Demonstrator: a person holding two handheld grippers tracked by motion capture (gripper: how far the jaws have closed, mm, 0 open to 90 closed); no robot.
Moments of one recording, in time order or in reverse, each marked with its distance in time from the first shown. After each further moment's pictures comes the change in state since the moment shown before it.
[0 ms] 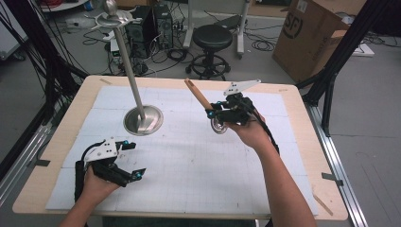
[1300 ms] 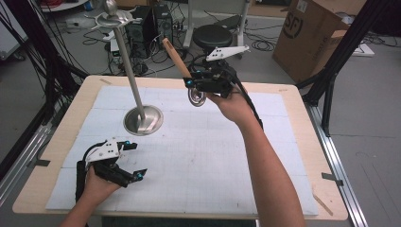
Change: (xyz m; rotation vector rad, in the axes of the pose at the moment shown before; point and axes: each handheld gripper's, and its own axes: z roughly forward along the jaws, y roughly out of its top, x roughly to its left) left arm -0.002 0.001 0.003 0.003 -0.006 0.008; right arm 0.009 0.093 0.008 -0.170 0.039 -0.011
